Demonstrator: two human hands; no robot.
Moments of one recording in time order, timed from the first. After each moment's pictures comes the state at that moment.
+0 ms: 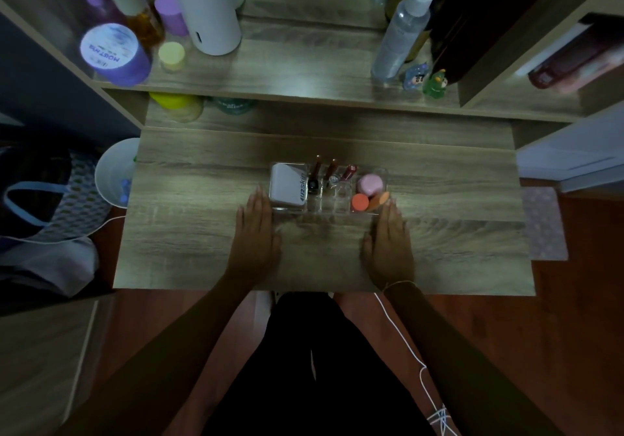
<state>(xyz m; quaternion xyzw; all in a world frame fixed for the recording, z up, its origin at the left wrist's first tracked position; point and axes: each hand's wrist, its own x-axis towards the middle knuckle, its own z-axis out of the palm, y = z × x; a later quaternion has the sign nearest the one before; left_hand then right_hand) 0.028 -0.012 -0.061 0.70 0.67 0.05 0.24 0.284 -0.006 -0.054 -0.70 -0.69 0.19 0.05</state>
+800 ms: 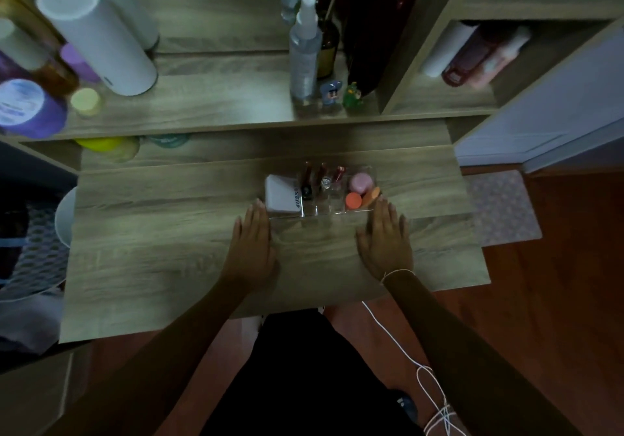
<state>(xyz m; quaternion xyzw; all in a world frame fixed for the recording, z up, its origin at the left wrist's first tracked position) 0.103 0.021 -0.060 0.77 0.60 0.00 0.22 0.373 0.018 -0.051 -0.73 -0.66 0.16 -0.01</state>
